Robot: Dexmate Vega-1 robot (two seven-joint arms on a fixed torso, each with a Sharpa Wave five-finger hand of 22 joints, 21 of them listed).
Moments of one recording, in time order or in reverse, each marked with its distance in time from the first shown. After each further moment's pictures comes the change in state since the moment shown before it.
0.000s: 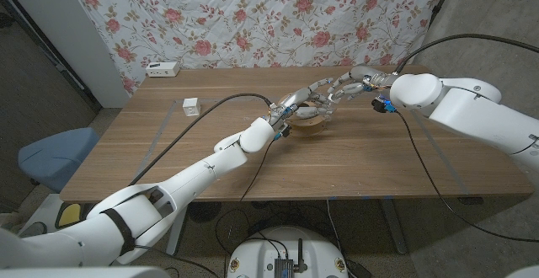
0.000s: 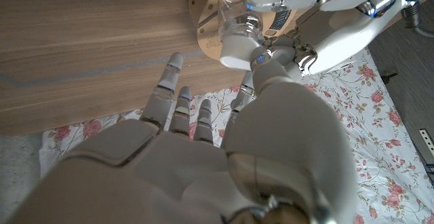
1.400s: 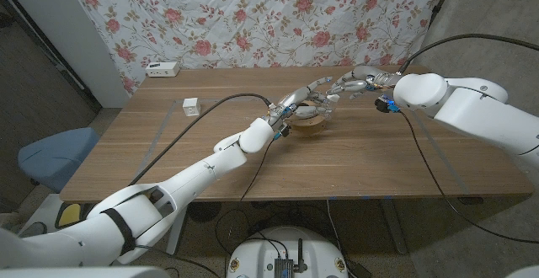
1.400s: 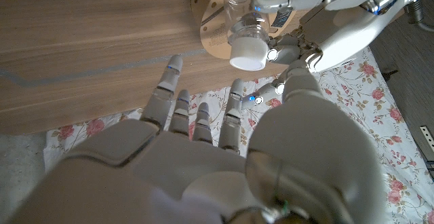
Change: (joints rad) left arm -0.003 -0.006 -0.002 0.025 0.013 -0.030 0.028; left_hand 0.000 0.000 0.003 0.000 0.003 0.000 0.000 -0.004 0.000 0.000 0.000 0.000 0.001 0.000 0.000 0.000 0.000 0.000 0.000 0.000 0.000; right arm -0.031 -0.022 0.042 -0.001 0.028 0.020 -0.010; right_hand -0.286 -0.096 -0.139 0.099 -0.024 -0.200 0.119 -0.129 -0.028 -0.048 0.067 -0.013 0.003 -0.032 0.050 -0.021 -0.002 -0.023 0.005 -0.008 -0.001
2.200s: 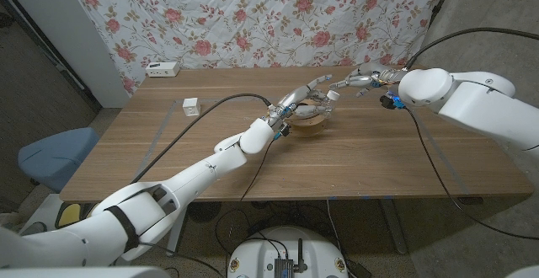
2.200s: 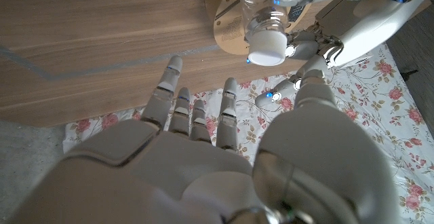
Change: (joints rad) left arm -0.014 -0.018 0.004 0.055 0.030 -0.058 0.047; left_hand 0.000 0.000 0.000 0.000 -0.003 0.000 0.000 0.000 0.000 0.000 0.000 0.000 0.000 0.000 0.000 0.000 0.000 0.000 0.000 0.000 0.000; right arm 0.028 -0.017 0.007 -0.016 0.021 -0.077 0.007; right_hand -0.116 -0.043 -0.045 0.016 0.027 0.008 0.093 -0.015 0.003 0.009 0.080 0.008 0.005 0.037 0.000 0.004 0.000 -0.010 -0.001 -0.004 0.000
